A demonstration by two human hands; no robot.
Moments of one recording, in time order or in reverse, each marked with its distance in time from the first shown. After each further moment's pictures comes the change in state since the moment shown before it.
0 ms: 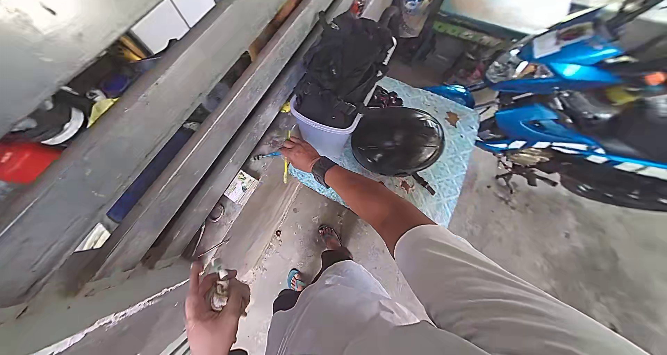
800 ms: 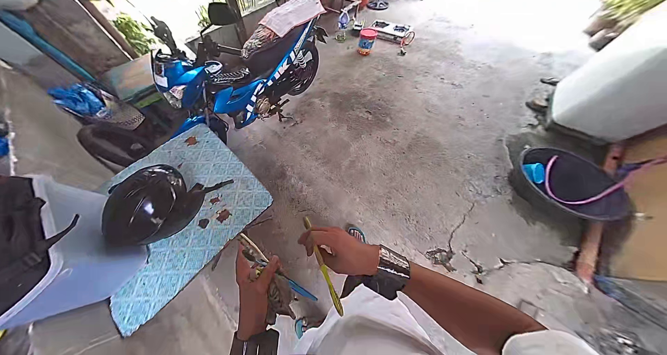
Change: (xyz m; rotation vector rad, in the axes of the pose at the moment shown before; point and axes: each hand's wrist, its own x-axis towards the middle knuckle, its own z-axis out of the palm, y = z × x) left_hand -0.229 0.091 0.208 -0.454 -1.428 -0.001; right_hand -0.620 -0.342 -0.108 0.537 0.825 0.831
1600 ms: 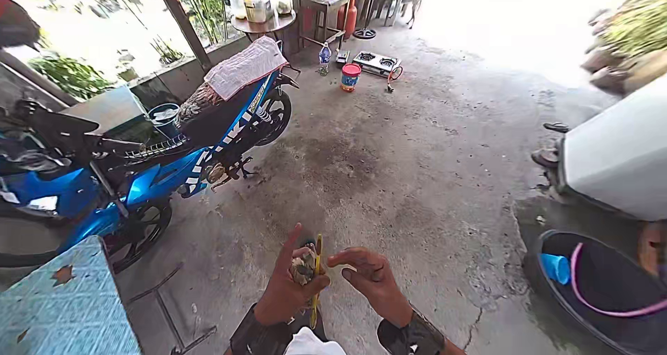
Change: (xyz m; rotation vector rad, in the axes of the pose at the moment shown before) left_hand 0.401 0.017 0.545 0.044 -0.724 0.171; right_hand 0.006 0.268 -0.519 0.525 0.646 -0.072
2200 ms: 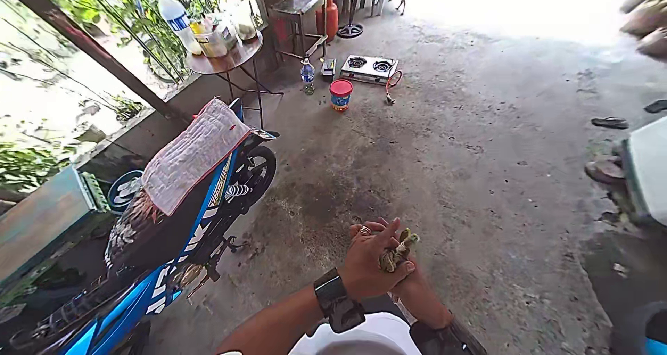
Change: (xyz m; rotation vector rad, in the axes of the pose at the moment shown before) left_hand 0.630 0.004 0.100 0.599 -0.397 -0.045; right_hand 0.423 -0.011 -0.327 -0.122 0.464 0.484
